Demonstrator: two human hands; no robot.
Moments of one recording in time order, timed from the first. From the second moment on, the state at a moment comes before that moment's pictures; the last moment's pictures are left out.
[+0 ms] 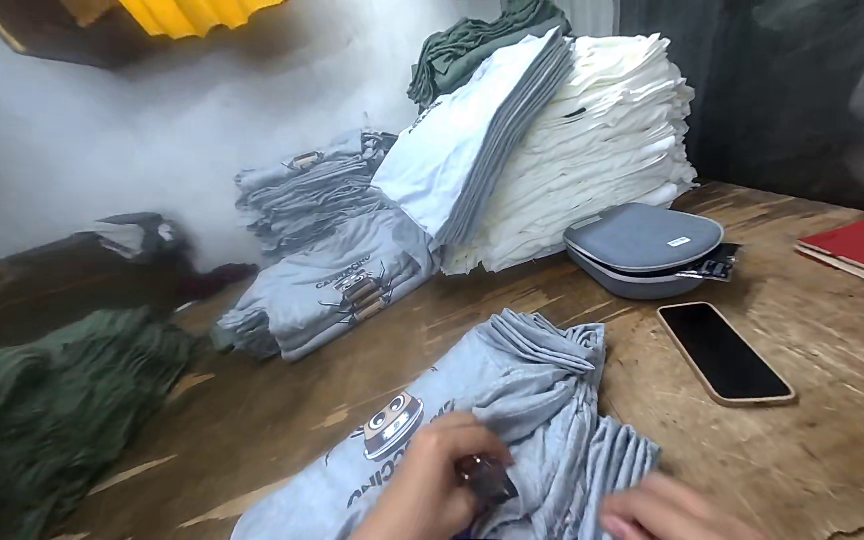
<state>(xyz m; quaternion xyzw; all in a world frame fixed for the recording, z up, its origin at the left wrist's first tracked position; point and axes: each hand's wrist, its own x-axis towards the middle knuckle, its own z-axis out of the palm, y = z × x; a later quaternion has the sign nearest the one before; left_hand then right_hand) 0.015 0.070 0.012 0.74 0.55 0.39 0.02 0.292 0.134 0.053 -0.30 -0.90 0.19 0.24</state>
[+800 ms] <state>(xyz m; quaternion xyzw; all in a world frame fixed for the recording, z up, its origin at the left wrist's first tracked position) 0.038 0.052 0.044 0.80 0.51 0.22 -0.23 0.256 0.132 0.006 -0.29 -0.80 0.22 0.47</state>
